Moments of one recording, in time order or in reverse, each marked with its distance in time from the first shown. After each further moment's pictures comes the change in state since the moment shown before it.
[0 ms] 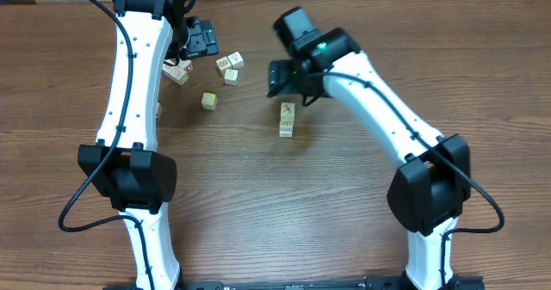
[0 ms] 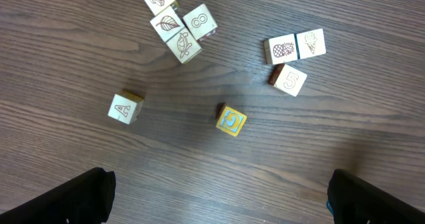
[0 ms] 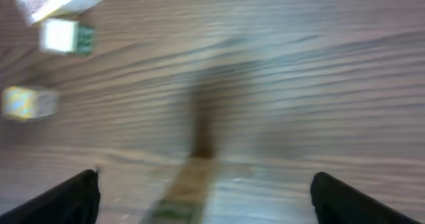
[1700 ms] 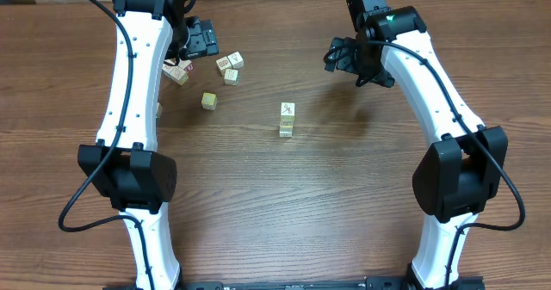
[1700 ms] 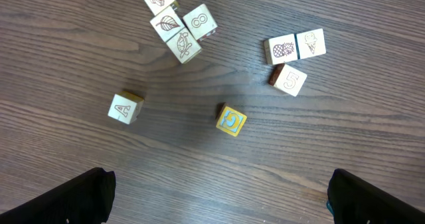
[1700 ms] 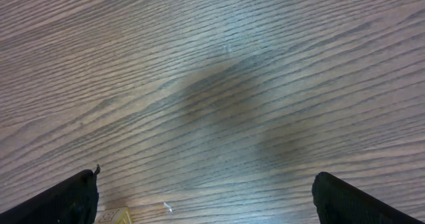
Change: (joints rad) left arm 0.000 0.000 0.000 0.000 0.000 0.000; right arm -0.239 0.000 0.000 -0.042 0.018 -0.003
